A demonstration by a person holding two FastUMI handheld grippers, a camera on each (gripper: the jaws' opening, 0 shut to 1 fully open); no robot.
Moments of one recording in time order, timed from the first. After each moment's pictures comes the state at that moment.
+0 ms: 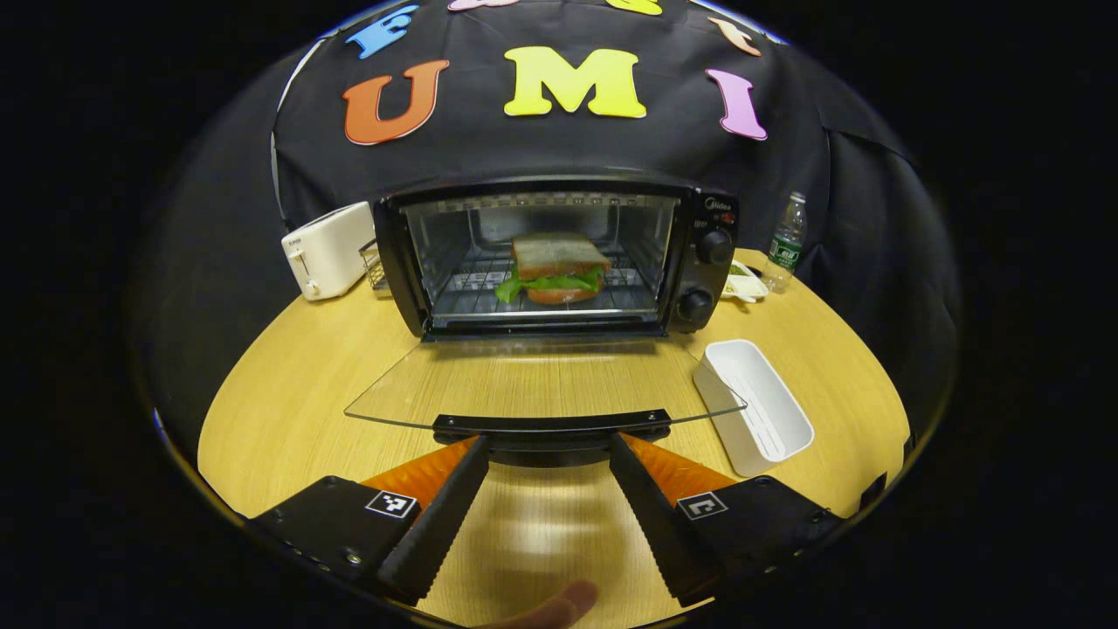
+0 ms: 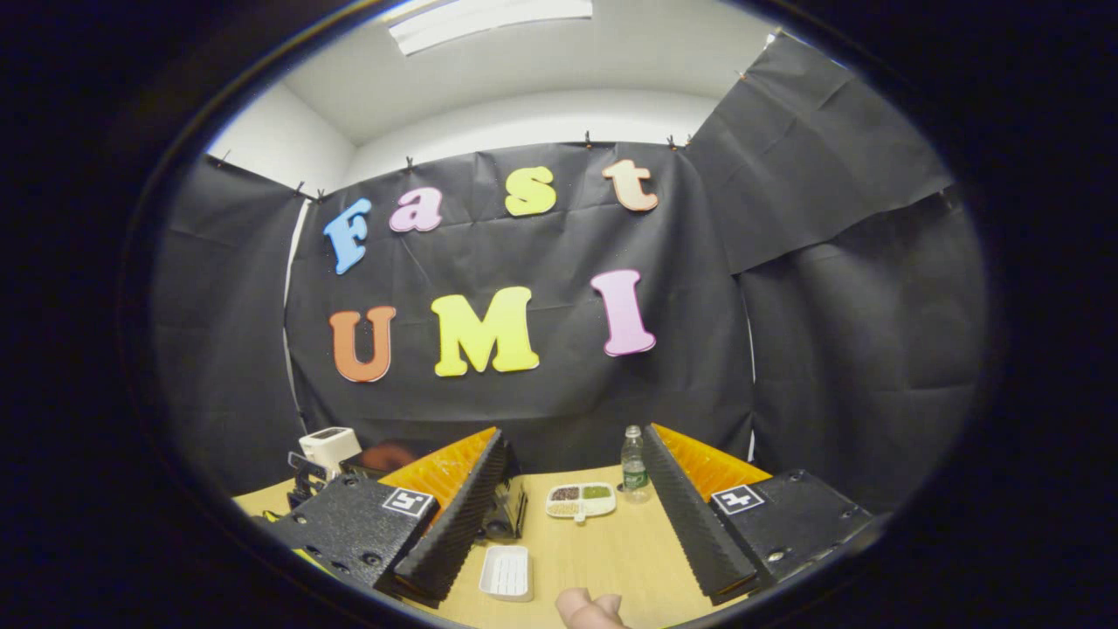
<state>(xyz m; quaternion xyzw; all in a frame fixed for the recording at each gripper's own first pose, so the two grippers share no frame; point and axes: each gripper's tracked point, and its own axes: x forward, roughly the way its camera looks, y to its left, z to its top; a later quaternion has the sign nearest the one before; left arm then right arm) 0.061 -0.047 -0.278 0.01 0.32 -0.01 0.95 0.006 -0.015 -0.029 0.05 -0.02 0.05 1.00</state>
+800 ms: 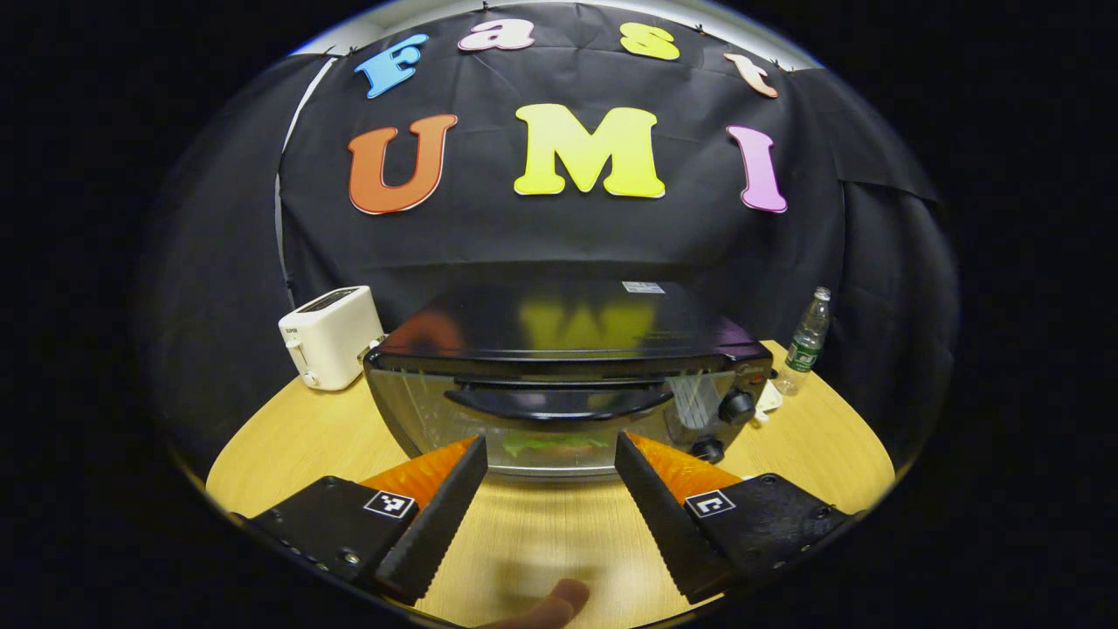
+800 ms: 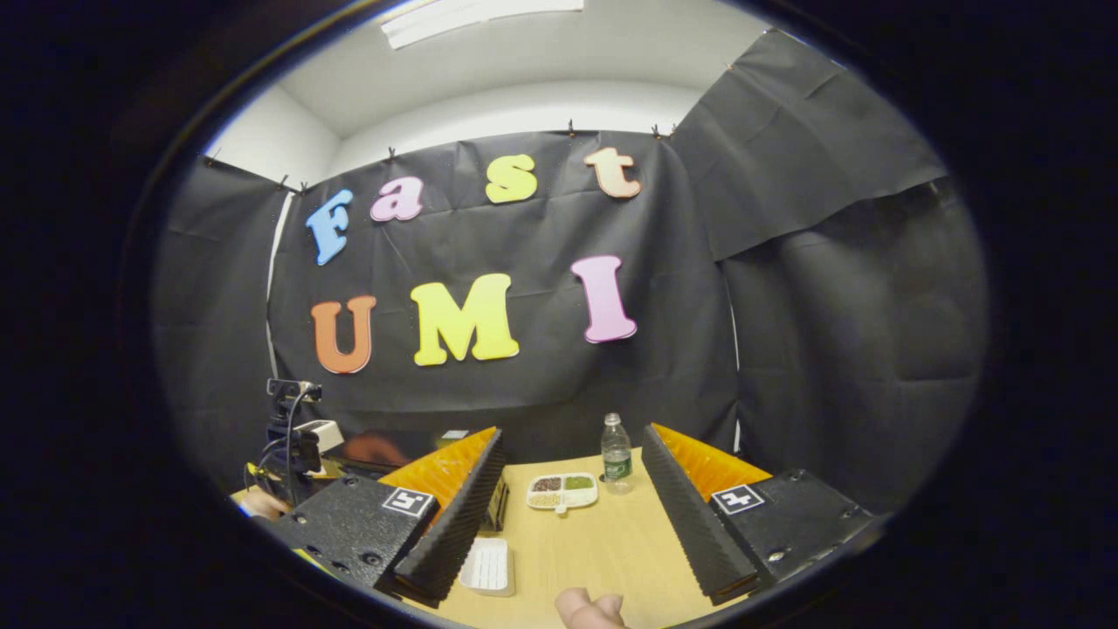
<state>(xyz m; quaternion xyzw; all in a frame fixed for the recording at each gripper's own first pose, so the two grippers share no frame) 0.173 -0.030 -0.199 0.00 0.21 0.01 0.98 0.016 -0.049 -0.049 0.06 0.00 0.02 1.00</state>
